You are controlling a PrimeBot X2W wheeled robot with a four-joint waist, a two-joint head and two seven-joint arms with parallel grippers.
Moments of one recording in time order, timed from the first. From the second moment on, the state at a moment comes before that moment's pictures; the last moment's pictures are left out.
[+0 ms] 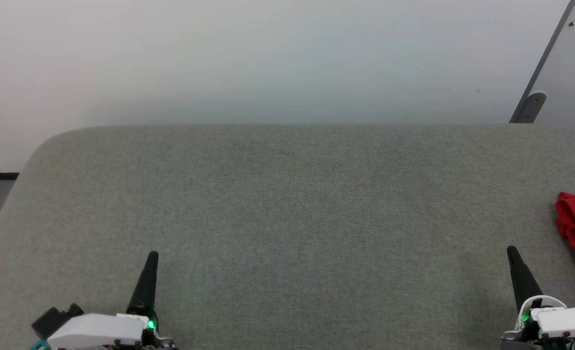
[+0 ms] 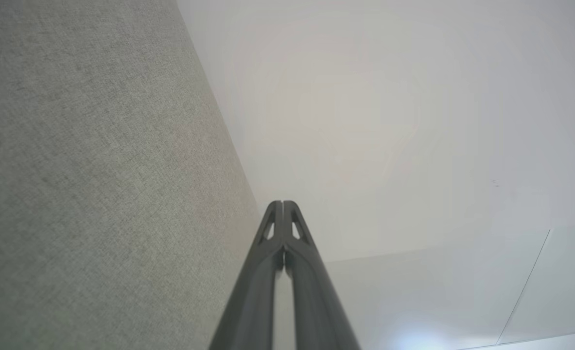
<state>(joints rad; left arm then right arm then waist) -0.05 0.08 0.06 0.22 -1.41 -0.13 0.03 -0.06 -0.07 -0.11 0.22 1.41 0.13 0.05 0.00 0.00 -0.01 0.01</state>
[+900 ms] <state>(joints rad) -0.10 0.07 0.08 0.24 -1.60 -0.13 0.08 -0.10 -0.05 -0.11 0.24 1.58 0.13 0.11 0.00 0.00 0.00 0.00</state>
